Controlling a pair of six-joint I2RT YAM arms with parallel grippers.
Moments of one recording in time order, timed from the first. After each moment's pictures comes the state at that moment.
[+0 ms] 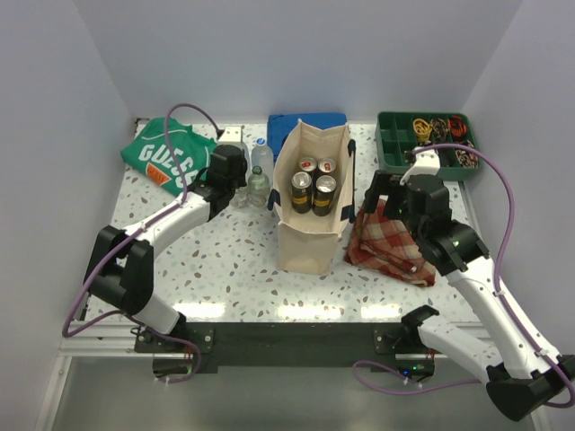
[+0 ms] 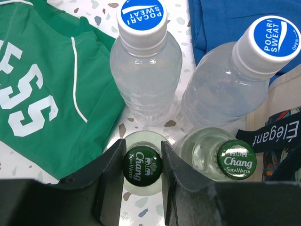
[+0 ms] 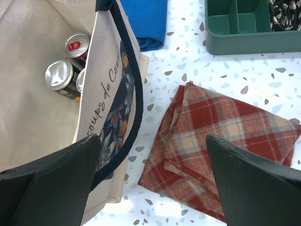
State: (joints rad) left arm -0.44 1.56 1.06 -0.02 -0.41 -0.22; right arm 0.46 0.88 1.03 -0.59 0.34 0.35
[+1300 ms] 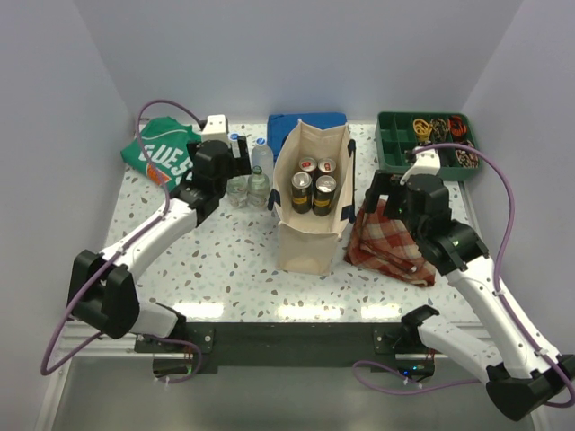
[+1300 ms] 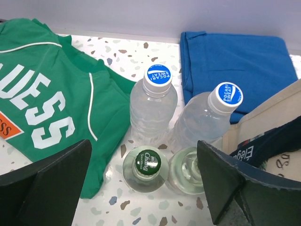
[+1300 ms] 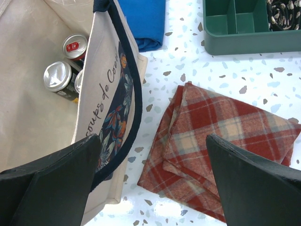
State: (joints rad) left arm -0.44 1.41 1.06 0.00 -0.45 -0.25; right arm 0.46 0.89 1.03 -0.59 0.35 0.35
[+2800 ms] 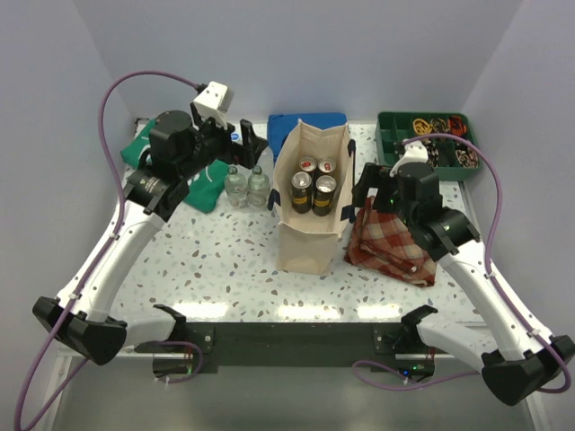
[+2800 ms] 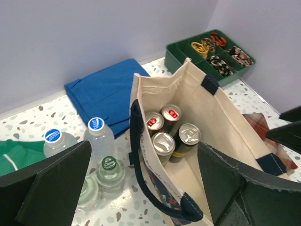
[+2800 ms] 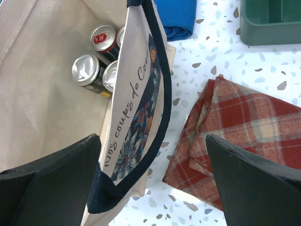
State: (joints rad) left arm -0.44 1.24 1.43 -0.34 0.16 -0.13; right arm 0.46 0.99 1.09 -0.60 0.23 0.42
